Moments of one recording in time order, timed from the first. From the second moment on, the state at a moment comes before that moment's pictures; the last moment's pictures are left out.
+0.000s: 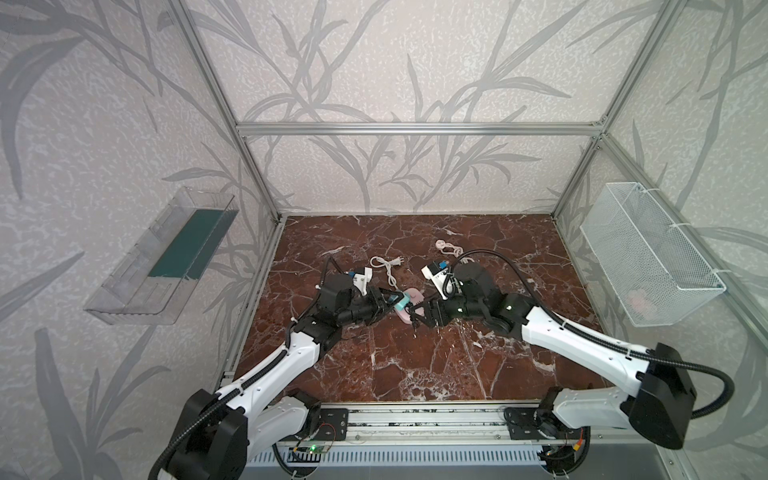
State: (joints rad) left arm -0.44 1.07 0.56 0.14 0.56 -1.24; right arm 0.81 1.27 0.92 -0.20 -0.34 0.39
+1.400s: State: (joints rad) left arm -0.48 1.11 0.54 0.52 0.59 -1.55; right arm 0.88 1.29 0.64 0.62 -0.16 0.20
